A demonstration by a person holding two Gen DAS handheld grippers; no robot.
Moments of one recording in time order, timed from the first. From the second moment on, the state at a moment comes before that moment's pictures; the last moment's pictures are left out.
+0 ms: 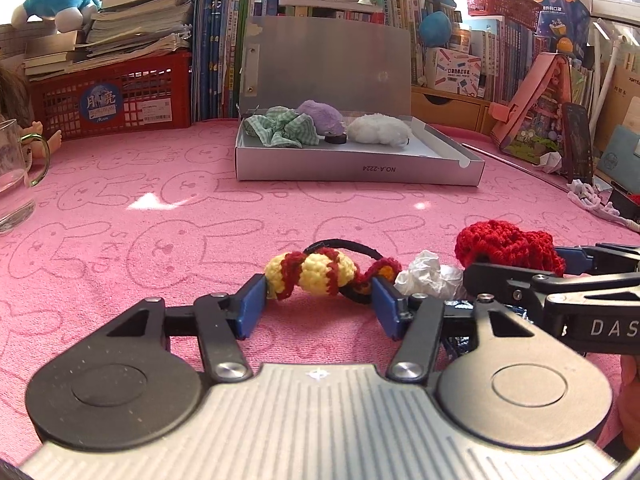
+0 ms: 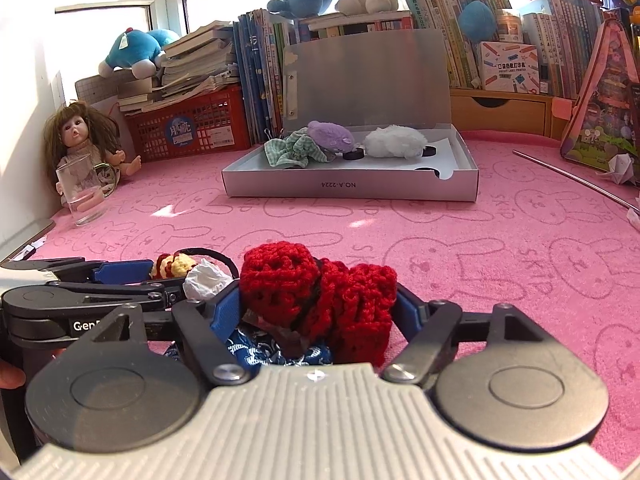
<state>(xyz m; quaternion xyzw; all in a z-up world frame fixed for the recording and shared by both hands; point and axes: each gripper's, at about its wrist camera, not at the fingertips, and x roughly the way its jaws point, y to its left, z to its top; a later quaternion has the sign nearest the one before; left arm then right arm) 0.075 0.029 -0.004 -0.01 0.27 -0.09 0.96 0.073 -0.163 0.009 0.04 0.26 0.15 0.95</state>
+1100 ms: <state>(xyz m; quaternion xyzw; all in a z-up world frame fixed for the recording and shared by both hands) 0.121 0.016 -0.004 -0.06 0.29 -0.11 0.95 0.076 -0.191 0.007 0.13 0.24 0.11 0.95</state>
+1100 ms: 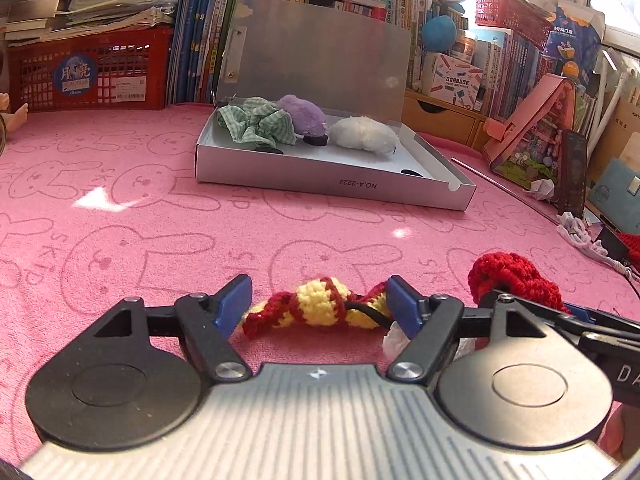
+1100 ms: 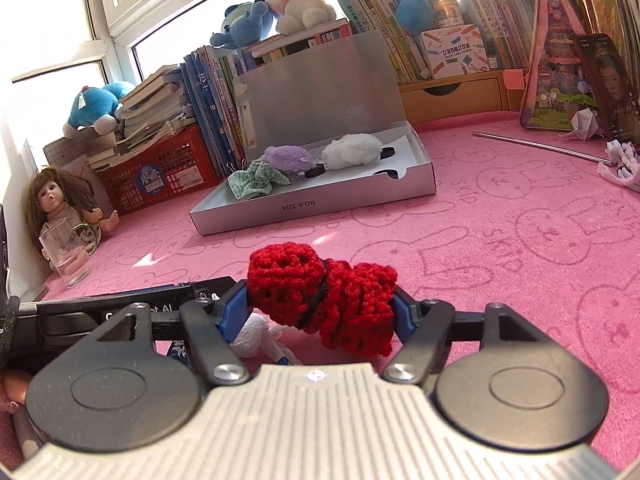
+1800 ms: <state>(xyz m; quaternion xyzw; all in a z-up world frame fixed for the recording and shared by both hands) 0.125 0.017 0.040 -0.02 0.24 -0.09 0.97 0.108 -0.209 0.029 0.16 0.26 0.09 0.95</state>
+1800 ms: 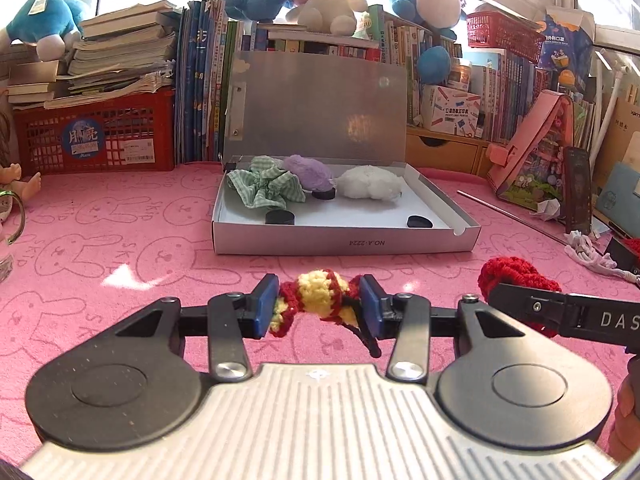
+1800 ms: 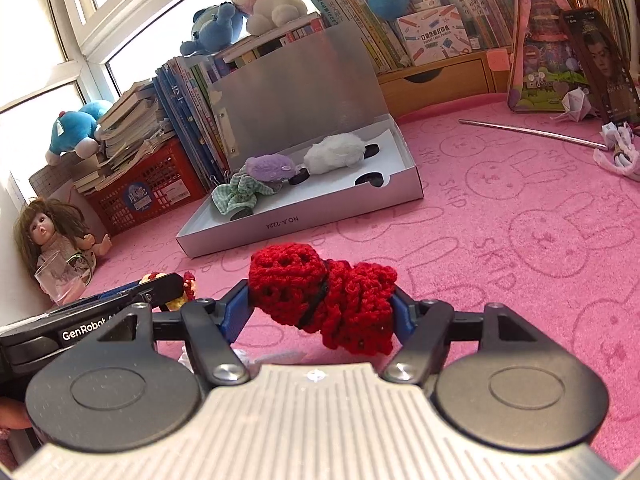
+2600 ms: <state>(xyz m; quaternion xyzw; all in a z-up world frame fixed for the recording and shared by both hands) 0.273 0.022 0.050 -0.04 0.23 -0.06 0.97 0.265 -0.211 0.056 0.05 0.28 0.07 0.96</state>
